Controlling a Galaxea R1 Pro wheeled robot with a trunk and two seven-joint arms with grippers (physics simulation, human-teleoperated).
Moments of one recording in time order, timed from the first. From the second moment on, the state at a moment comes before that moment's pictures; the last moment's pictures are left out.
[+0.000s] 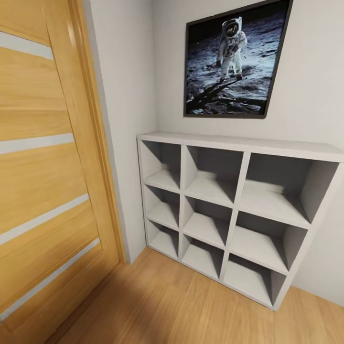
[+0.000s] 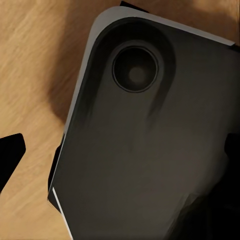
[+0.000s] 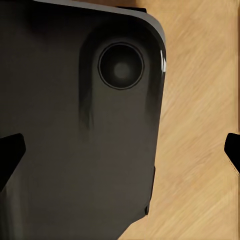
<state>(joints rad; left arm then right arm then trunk) 0.00 0.02 0.02 -0.05 0.32 -0.01 0.00 0.01 -0.01 0.02 -0.03 0.04 -0.04 0.00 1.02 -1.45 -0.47</state>
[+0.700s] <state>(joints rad) 0.00 0.10 0.02 -0.29 0.32 0.07 0.00 -0.04 -0.02 0.01 -0.23 0.04 0.03 0.01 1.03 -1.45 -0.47</state>
